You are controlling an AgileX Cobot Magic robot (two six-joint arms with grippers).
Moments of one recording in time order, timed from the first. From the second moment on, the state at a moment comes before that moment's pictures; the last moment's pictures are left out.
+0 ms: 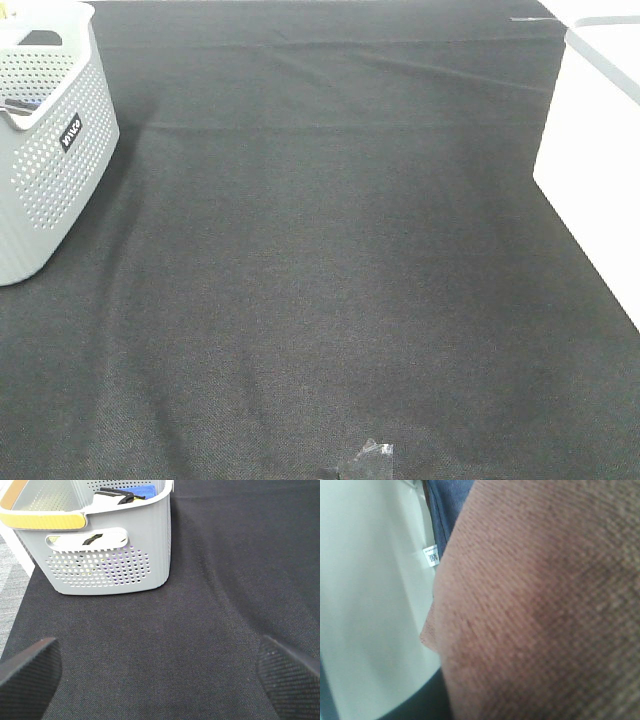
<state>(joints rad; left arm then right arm) 0.01 0.00 -0.51 -0.02 1.05 0.07 -0.35 1.82 -1.65 0.17 1.22 -0.19</state>
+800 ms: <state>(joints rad) 0.01 0.00 -0.51 -0.02 1.05 0.07 -0.21 1.76 -1.65 0.03 1.22 -0.11</state>
